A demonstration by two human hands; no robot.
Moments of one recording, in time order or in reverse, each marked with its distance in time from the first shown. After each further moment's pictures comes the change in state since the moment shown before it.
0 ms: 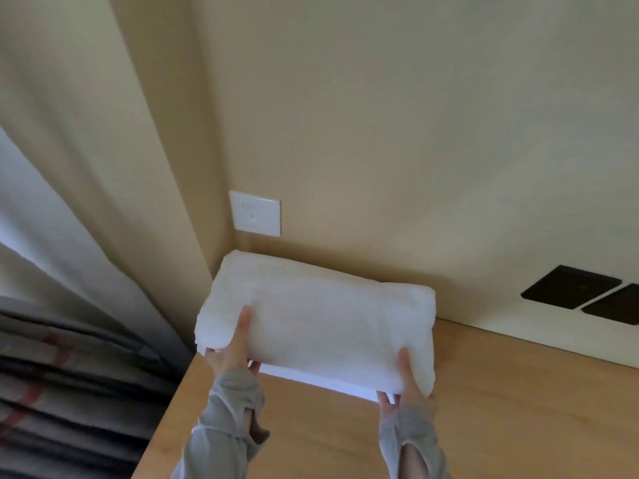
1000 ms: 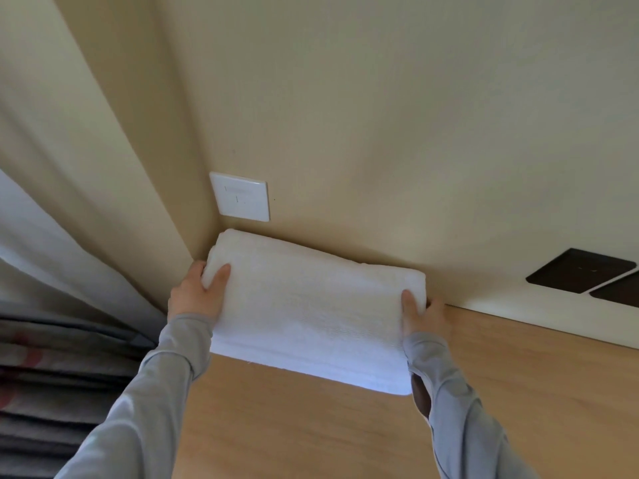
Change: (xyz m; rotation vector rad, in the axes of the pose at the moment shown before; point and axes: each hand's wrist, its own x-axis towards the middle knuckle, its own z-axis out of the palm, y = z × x) left_hand 0.049 0.067 0.014 1.198 -0.084 0.694; right_hand 0.067 -0.058 0.026 -0.878 0.135 -0.440
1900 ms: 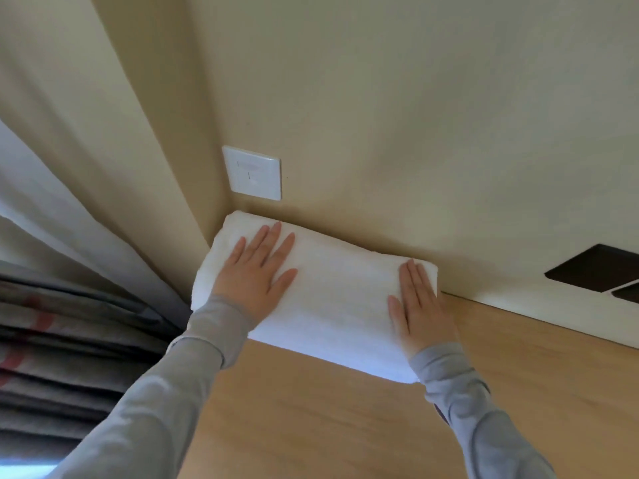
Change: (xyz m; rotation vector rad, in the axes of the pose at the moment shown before) left_hand -0.030 0.027 0.026 0.709 -0.189 0.702; right_hand -0.016 0.010 -0.008 -0.852 -0.111 -0.839
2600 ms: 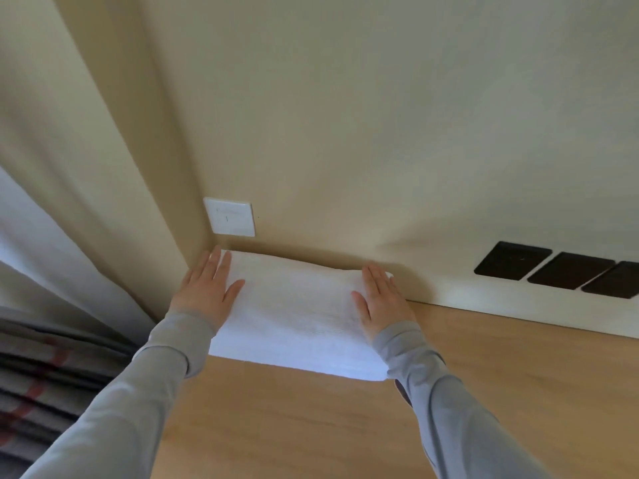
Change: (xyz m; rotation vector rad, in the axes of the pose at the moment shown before) left_hand -0.017 -0.013 -0.064 0.007 -0.072 -0.212; right_hand -0.003 -0.016 -0.057 0.062 -0.095 -0.019
